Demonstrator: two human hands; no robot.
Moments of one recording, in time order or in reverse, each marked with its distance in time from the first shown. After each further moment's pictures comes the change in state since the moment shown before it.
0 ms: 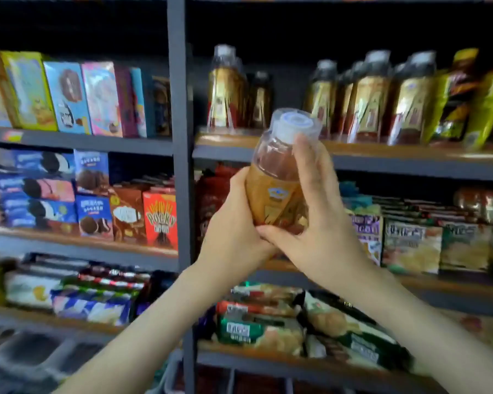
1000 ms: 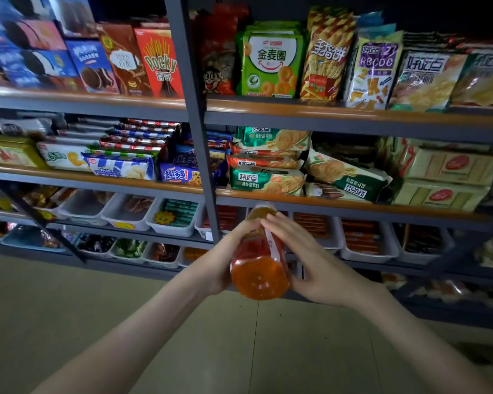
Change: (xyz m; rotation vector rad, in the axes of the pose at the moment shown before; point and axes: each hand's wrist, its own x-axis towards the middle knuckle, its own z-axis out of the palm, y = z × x) left_hand -0.245 -0.007 0.020 -0.700 -0.483 -1.339; right_hand -0.270 -0.055 0.041 0.263 -0.731 0.429
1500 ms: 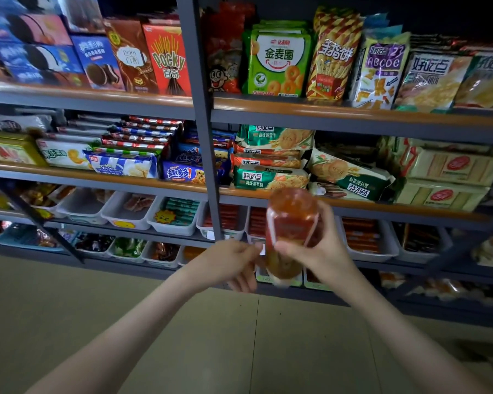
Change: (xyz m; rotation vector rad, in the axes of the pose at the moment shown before) left_hand 0.001 -0.012 -0.035 0.699 0.016 0.140; right_hand 0.018 -0.028 0.013 0.592 0.485 0.394
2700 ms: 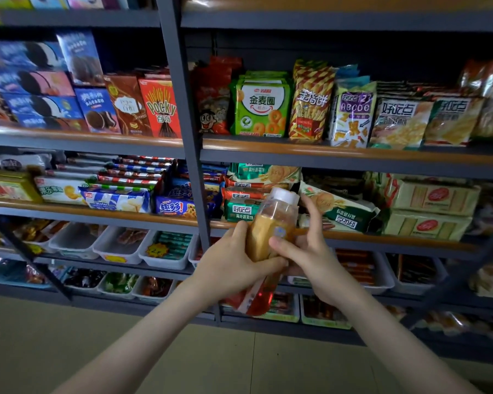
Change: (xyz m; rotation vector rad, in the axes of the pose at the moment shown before) left_hand 0.009 0.063 0.002 0.298 0.398 0.268; right_hand 0.030 -0.027 -0.027 0.314 -0.073 0.063
